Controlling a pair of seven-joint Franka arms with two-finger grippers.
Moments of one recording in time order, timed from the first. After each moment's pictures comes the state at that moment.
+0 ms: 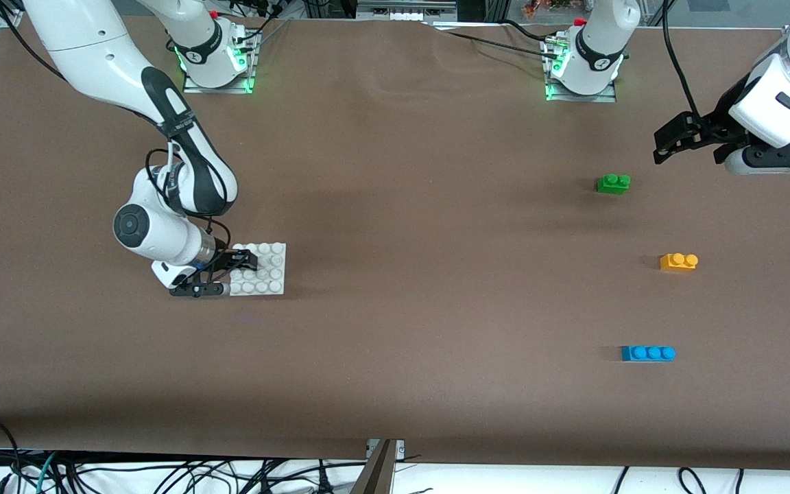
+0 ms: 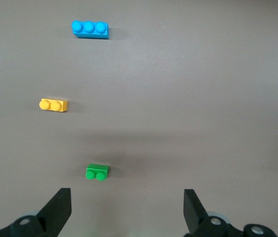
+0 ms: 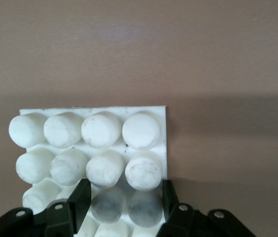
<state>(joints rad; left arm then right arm) -0.12 0.00 -0.01 -1.57 -0.04 1.51 -0.19 0.16 0.58 0.07 -1.93 0.23 2.47 0.03</state>
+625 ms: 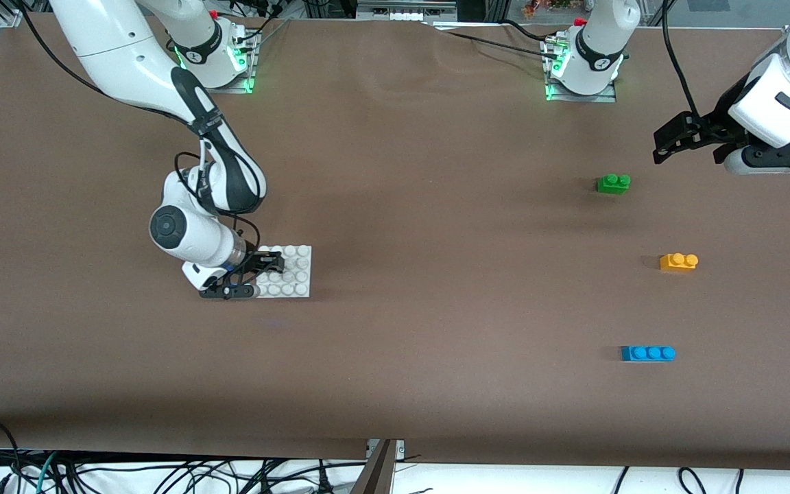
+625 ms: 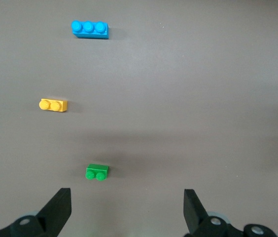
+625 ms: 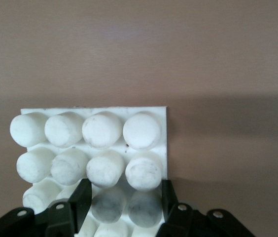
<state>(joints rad) -0.12 0.00 -0.01 -1.57 -0.04 1.51 -0.19 0.26 0.62 0.07 -1.85 0.23 2.47 0.14</state>
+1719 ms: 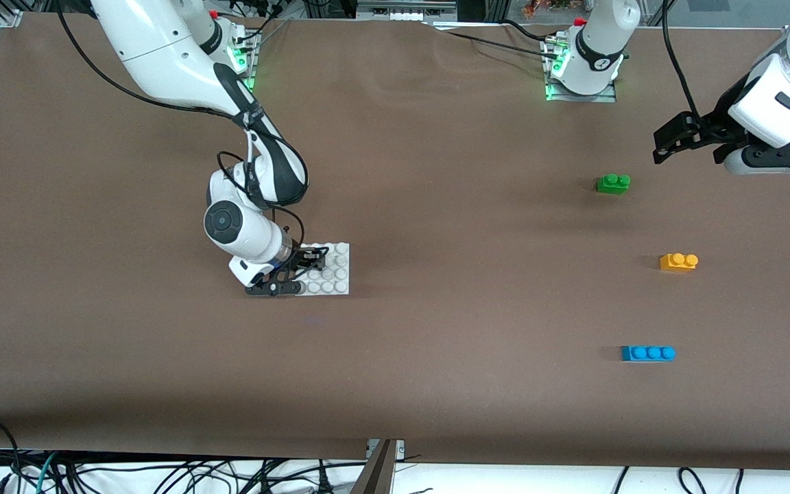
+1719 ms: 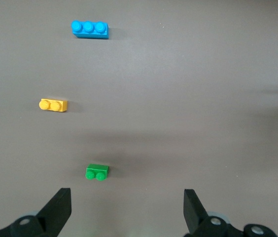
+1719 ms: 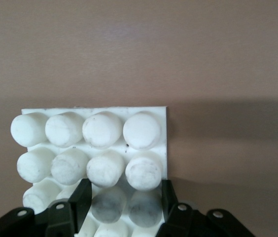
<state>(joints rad) -0.12 0.00 -0.01 -1.57 -0.04 1.51 -0.19 0.39 0.68 0.07 -1.76 0.23 2.47 0.26</state>
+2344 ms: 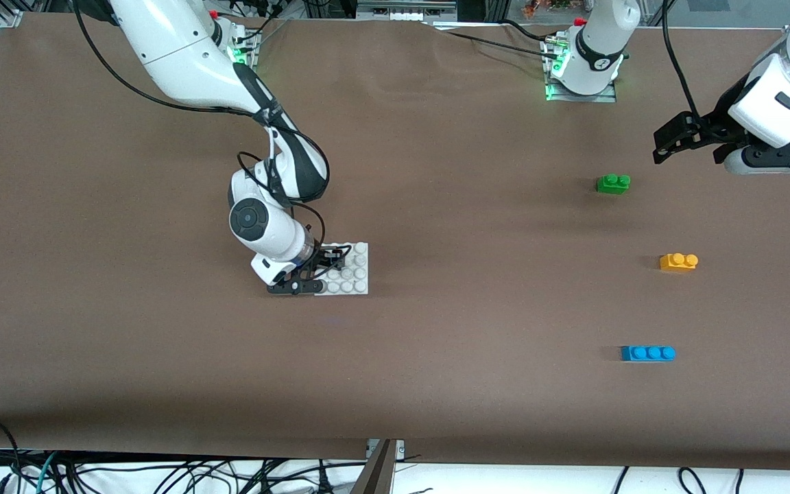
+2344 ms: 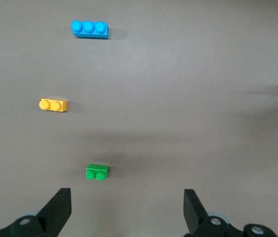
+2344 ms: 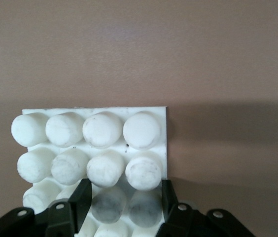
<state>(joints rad) -0.12 0.00 -0.01 -1.57 -0.04 1.51 -0.19 0.45 0.72 0.07 -1.69 0.23 2.47 0.31</state>
